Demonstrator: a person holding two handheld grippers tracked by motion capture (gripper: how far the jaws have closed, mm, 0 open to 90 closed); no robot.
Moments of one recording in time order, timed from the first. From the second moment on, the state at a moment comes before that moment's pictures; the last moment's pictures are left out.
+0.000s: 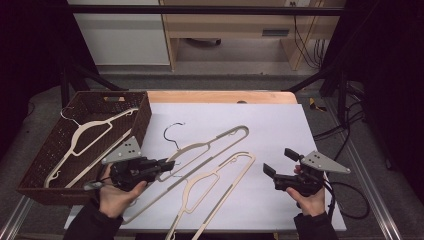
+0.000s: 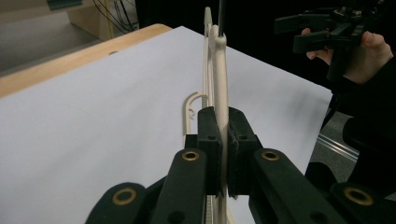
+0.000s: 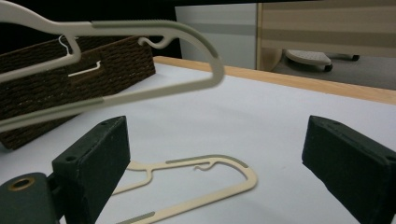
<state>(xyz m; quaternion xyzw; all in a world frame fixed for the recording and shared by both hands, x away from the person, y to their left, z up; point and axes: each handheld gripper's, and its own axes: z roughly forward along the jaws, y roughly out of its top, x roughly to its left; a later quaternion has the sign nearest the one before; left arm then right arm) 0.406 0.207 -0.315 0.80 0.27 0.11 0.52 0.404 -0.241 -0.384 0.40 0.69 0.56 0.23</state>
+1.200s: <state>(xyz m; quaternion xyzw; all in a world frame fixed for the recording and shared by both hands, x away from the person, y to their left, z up) 0.467 0.368 -0.266 0.75 0.34 0.22 0.52 0.403 -0.259 -0.384 0.41 0.69 0.54 0.25</state>
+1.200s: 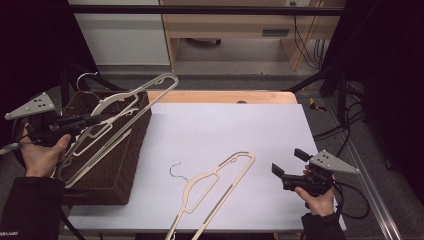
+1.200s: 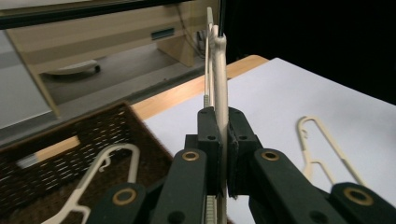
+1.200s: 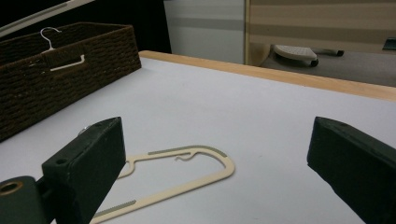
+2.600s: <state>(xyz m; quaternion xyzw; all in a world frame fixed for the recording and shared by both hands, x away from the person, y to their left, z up) 0.490 0.456 -0.331 0.77 0.42 0.22 0.42 0.408 -0.254 -0.389 0.42 0.70 0.53 0.24</state>
